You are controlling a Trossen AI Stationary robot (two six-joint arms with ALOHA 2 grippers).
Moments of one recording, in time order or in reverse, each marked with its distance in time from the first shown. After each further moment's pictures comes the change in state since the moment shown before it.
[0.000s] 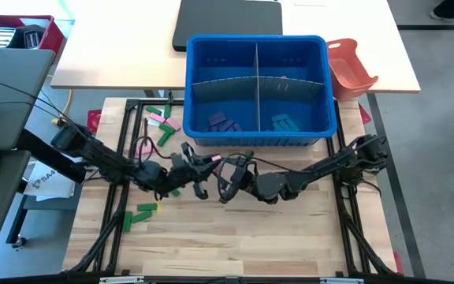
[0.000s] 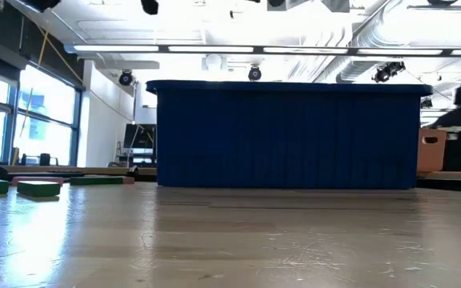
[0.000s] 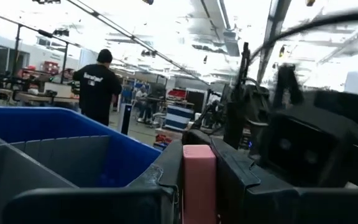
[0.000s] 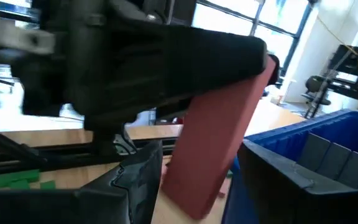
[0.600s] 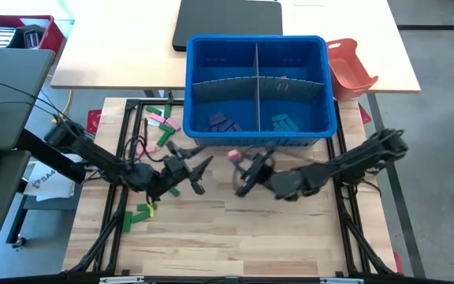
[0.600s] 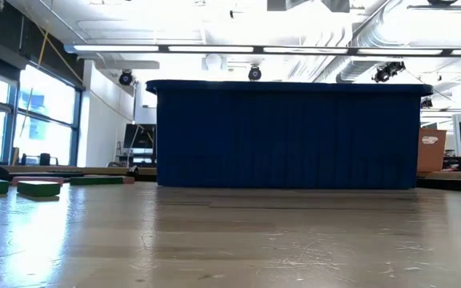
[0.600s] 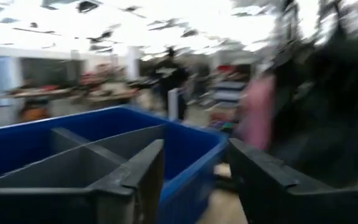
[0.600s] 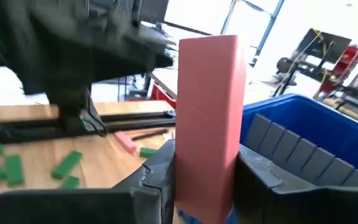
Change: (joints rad) left arm -0.072 -0.094 0.024 -0.198 -0.281 0.209; right arm 0.044 -0.199 0.006 -0.388 0.162 0.087
